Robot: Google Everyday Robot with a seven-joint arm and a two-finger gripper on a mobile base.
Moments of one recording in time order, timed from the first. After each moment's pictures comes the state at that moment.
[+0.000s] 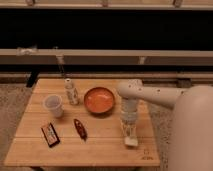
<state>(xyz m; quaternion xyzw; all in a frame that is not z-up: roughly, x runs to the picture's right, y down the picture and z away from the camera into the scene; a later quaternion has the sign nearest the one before) 0.122 0.244 0.775 -0.45 -0.36 -0.52 0.63</state>
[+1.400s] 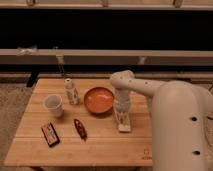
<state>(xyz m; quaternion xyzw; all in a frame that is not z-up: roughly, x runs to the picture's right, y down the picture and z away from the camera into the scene) 0.098 0.186 0.838 -0.41 -0.35 -0.56 0.63</state>
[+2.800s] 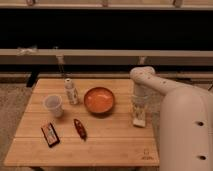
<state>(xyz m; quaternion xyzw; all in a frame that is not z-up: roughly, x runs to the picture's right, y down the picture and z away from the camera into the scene) 0.198 0.169 0.841 -0.42 -0.31 -0.49 0.70</state>
